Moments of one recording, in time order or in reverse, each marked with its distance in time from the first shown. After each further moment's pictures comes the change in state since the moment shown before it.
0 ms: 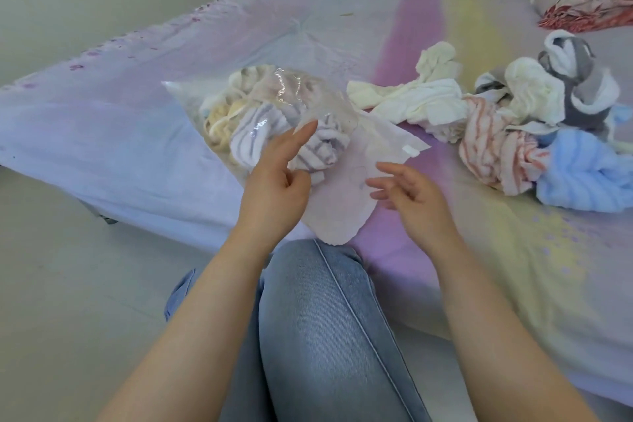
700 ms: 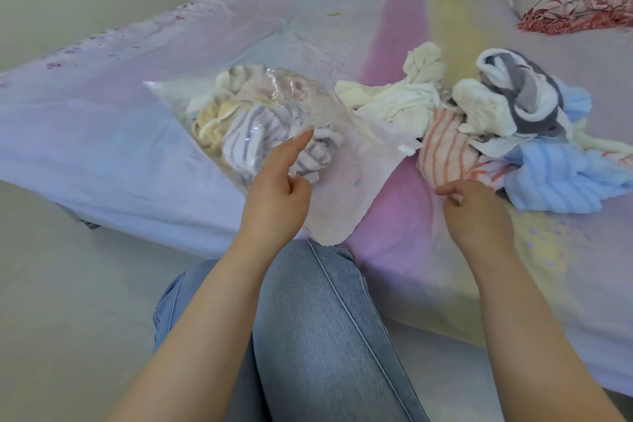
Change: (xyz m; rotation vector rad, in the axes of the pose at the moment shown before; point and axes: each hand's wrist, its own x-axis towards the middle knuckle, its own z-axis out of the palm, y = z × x) left_hand -0.002 -0.005 0.008 0.034 -0.011 -0.076; right_hand -0.018 0.014 -0.072 -0.896 0.380 0.155
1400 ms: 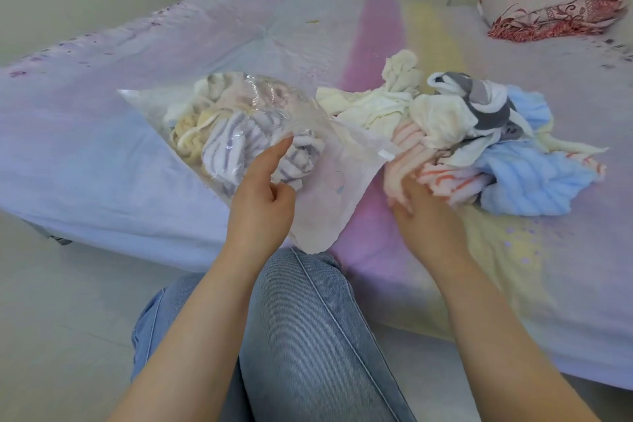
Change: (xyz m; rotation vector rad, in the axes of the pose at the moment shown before) left_hand -0.002 0.006 0.001 -0.034 0.004 -0.065; right_hand -0.020 -0.040 0.001 -0.071 -0.111 -0.141
